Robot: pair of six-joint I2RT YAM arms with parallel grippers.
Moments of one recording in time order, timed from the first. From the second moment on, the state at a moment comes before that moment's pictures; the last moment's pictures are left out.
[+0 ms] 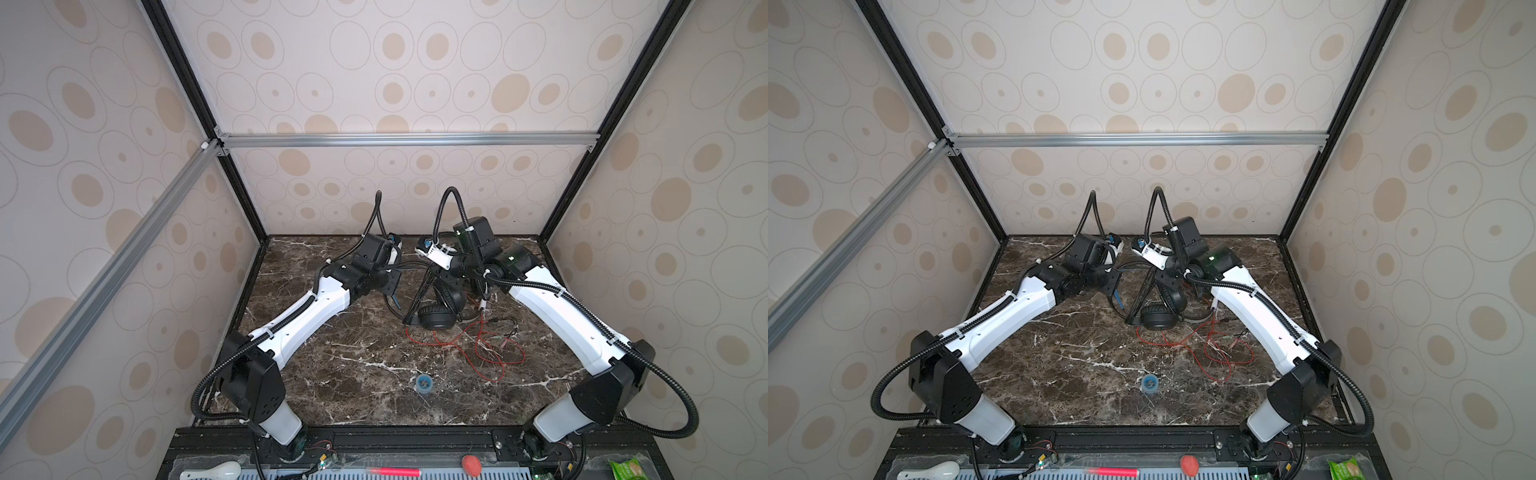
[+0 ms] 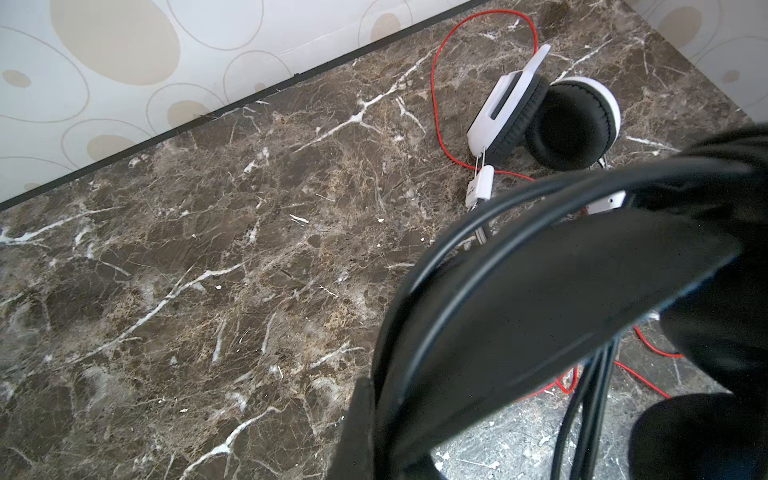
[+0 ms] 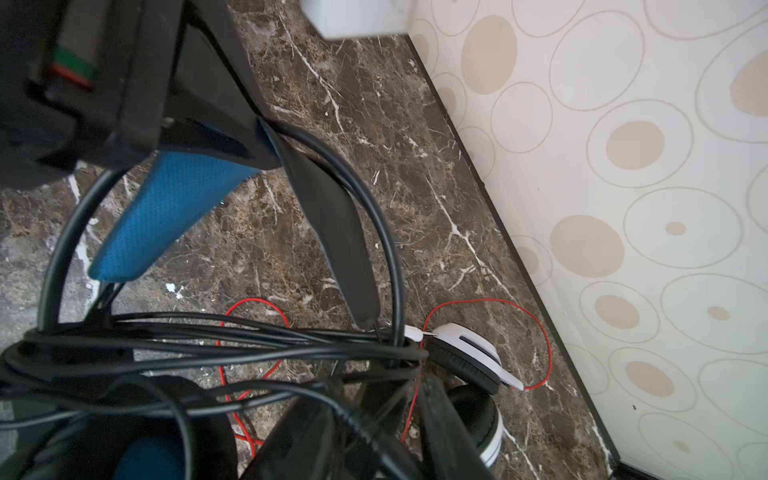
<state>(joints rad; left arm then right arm) -0.61 1.60 1.47 -0.65 -0.06 -0.09 0.58 1.57 1.66 -0.84 -0.01 -0.58</state>
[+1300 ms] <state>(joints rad) -0.52 1.63 1.50 -0.75 -0.04 -0.16 0.39 1.46 1.44 -0.71 -0.04 -0.29</state>
